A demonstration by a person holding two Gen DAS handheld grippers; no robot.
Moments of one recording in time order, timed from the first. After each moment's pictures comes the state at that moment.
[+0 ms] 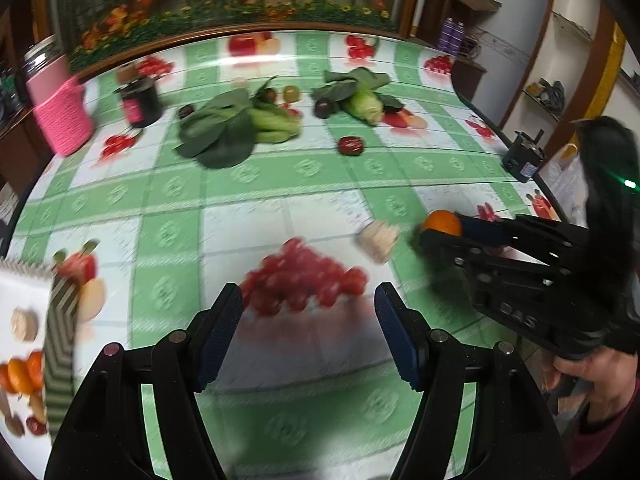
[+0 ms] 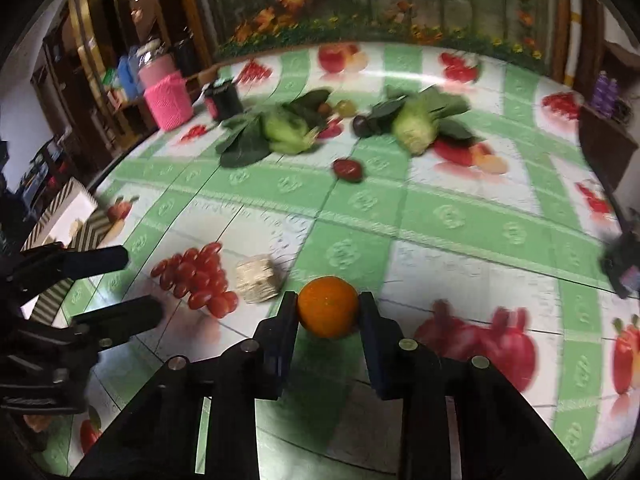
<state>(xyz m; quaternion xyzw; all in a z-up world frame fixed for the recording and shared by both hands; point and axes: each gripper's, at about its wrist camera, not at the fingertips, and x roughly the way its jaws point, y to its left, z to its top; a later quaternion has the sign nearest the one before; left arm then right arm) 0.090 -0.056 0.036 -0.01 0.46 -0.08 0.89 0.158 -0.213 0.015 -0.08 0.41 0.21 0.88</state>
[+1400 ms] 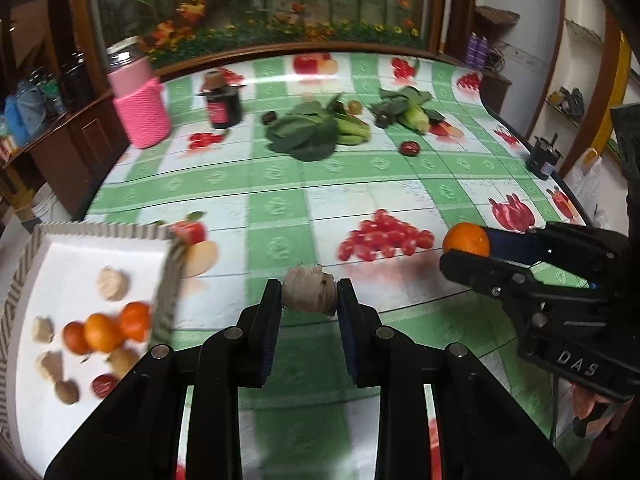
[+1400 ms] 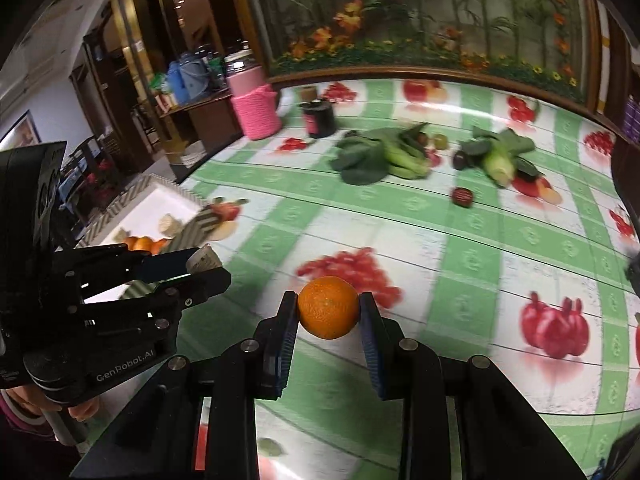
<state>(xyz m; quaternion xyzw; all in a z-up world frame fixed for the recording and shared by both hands) 0.023 0.014 0.057 0.01 0.42 -0.01 0.91 0.082 -0.134 0.045 -0.07 0.38 0.30 0.87</state>
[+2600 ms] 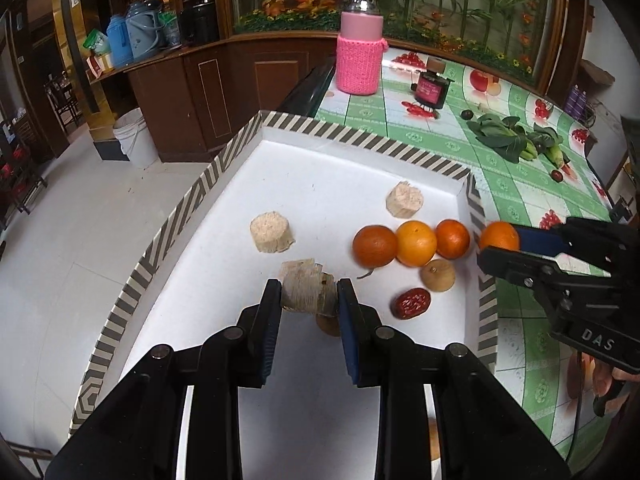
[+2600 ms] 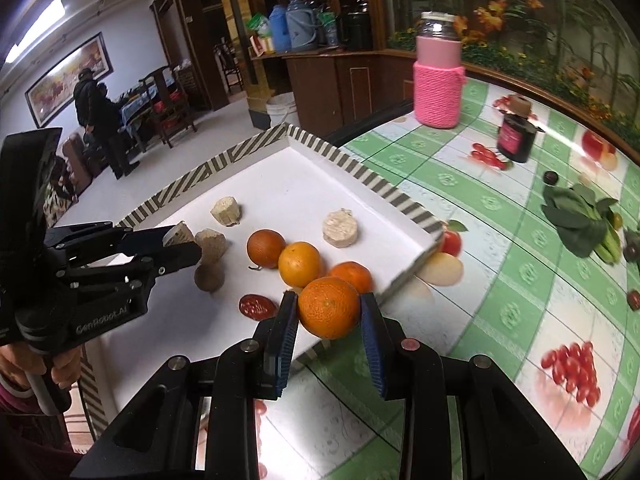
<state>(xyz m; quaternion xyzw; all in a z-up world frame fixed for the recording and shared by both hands) -0.058 0.212 0.039 -0.07 0.44 0.14 0.89 0.044 0.073 0.021 -0.17 0.39 0.42 0.80</state>
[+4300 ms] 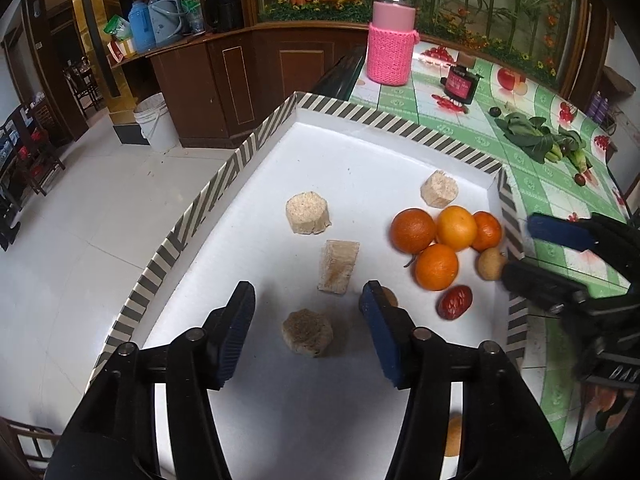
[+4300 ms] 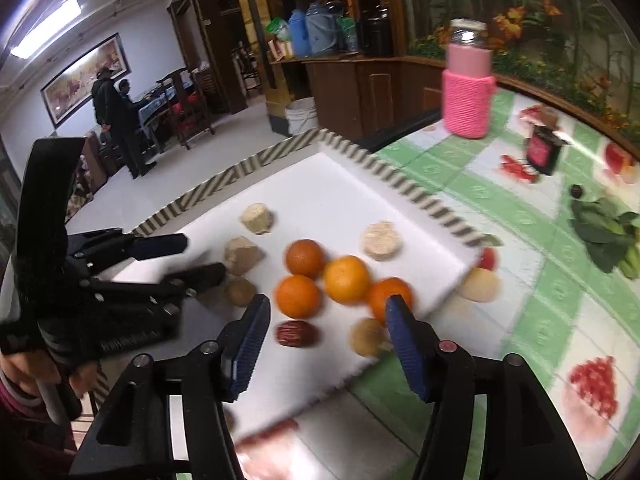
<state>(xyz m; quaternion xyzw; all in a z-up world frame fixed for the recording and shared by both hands) -0.066 0.224 0.036 -0.08 0.45 0.18 0.87 0.035 0.078 0.023 -0.16 0.38 0.45 0.80</state>
